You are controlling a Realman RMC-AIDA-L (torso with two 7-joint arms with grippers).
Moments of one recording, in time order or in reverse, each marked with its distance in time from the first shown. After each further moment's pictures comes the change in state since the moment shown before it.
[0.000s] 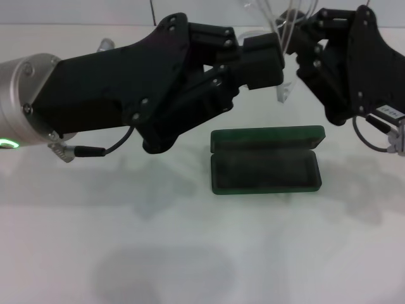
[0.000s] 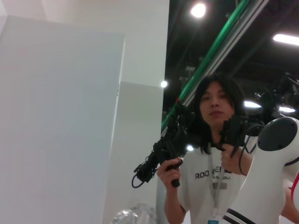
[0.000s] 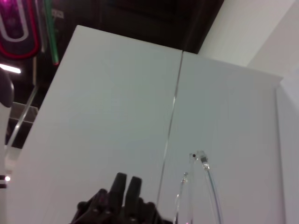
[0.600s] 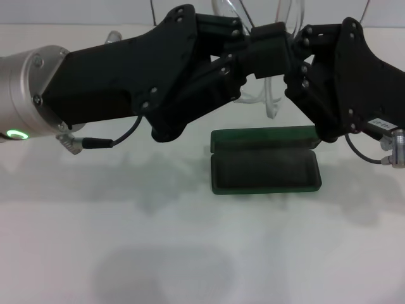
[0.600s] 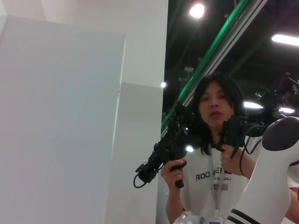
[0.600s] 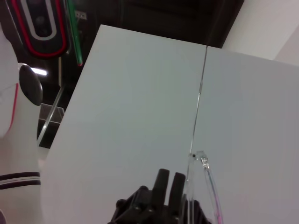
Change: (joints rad) left arm -0.041 0.001 -0.008 -0.050 0.001 -0.002 0.026; right arm 0.009 0.000 -0.059 -0.019 0.002 -0.006 -0.005
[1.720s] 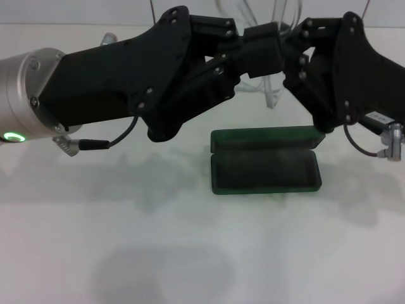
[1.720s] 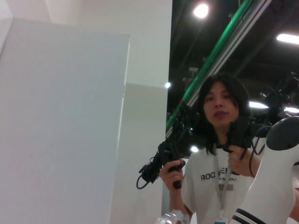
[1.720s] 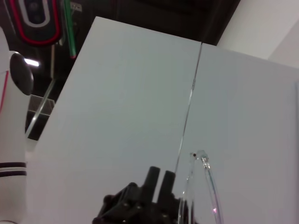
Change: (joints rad) left arm 0.009 0.003 -0.004 -0.007 0.000 -0.002 0.009; right arm -0.010 -0.002 -0.005 -0.010 0.024 0.032 -0.028
